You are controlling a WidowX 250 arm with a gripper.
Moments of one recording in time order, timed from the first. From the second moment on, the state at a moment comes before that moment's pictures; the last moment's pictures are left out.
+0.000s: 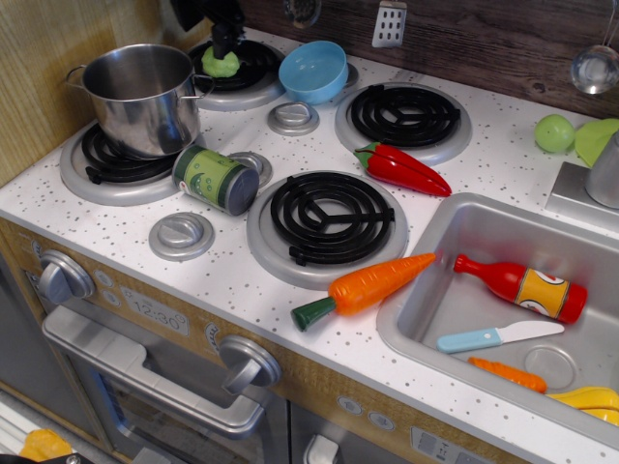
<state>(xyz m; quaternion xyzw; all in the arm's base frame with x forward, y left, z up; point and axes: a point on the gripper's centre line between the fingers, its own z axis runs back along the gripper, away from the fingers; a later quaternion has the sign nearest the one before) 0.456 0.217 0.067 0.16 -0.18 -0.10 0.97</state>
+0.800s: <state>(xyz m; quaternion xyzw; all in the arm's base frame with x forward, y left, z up) 0.484 0.227 0.029 0.08 -0.20 -0.13 0.97</state>
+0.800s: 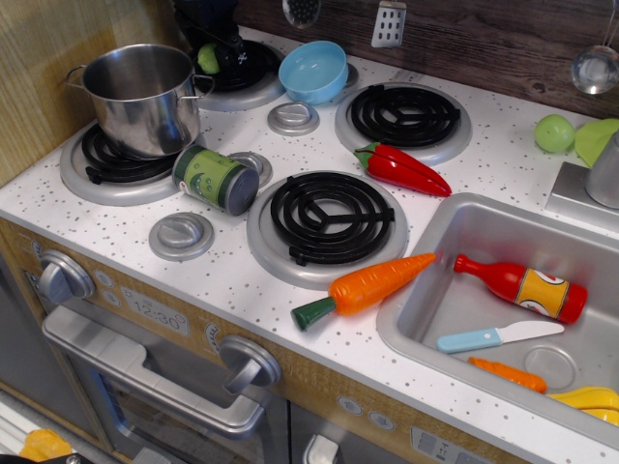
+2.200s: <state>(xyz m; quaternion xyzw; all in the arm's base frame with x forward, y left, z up) 0.370 0.179 0.169 0.23 -0.07 -0.02 0.97</state>
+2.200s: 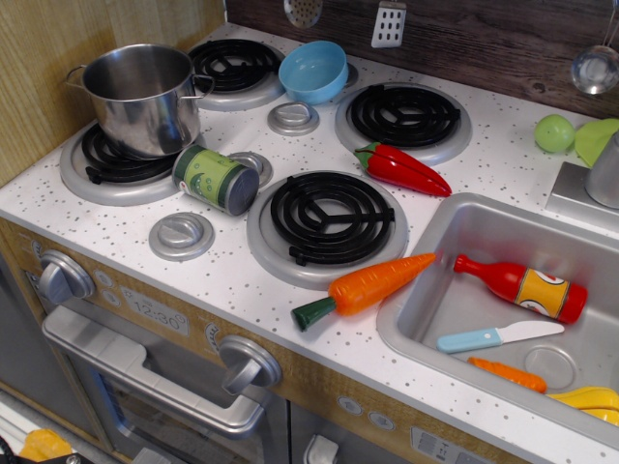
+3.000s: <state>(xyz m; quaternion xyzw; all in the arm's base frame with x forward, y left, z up) 0.361 0.179 0.149 0.24 -0.13 -0.03 0.96</state>
